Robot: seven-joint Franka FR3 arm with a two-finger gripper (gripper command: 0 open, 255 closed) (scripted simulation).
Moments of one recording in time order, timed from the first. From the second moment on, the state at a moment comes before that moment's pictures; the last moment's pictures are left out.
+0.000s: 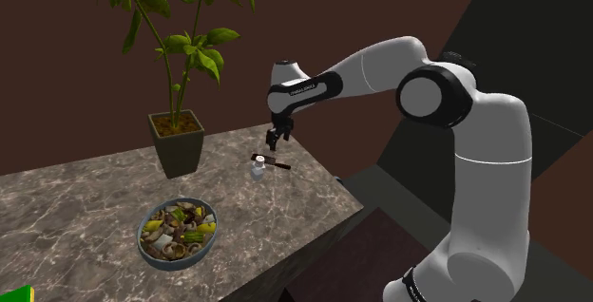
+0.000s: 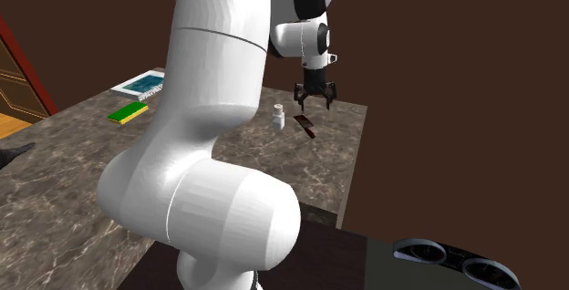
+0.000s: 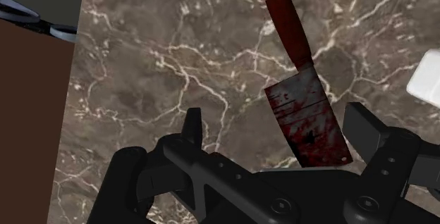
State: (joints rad) arm 0.01 0.56 -0.01 -1.70 -0.13 2.17 -0.20
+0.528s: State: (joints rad) arm 0.01 0.63 -0.01 -1.70 -0.13 2.23 -0.20
